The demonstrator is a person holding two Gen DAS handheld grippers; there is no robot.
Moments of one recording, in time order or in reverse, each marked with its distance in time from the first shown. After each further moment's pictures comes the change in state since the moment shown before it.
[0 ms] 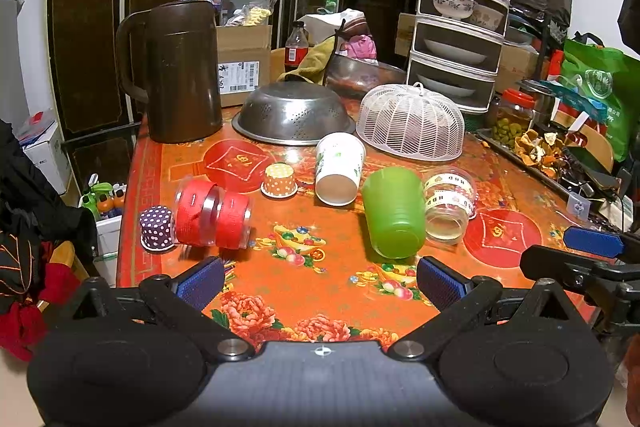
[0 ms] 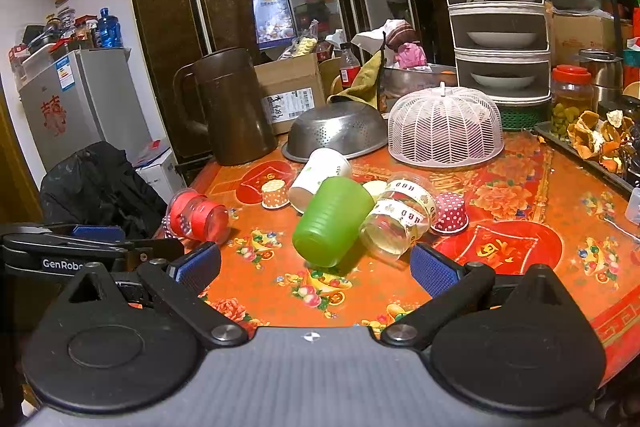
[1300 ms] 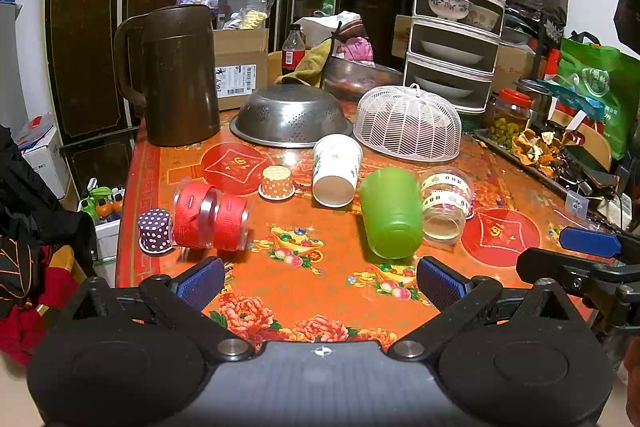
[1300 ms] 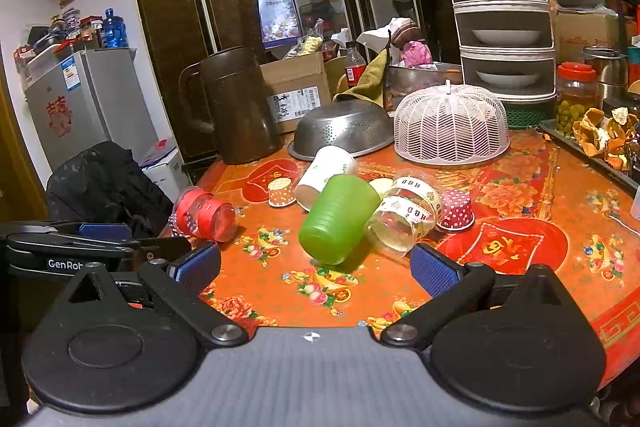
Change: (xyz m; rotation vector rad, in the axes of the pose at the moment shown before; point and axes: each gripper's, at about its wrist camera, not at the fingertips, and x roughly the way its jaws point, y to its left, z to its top) left arm -0.002 -0.002 -0.001 0.010 -0.011 -0.002; right arm 0.000 0.001 -0.002 0.000 0.001 0.019
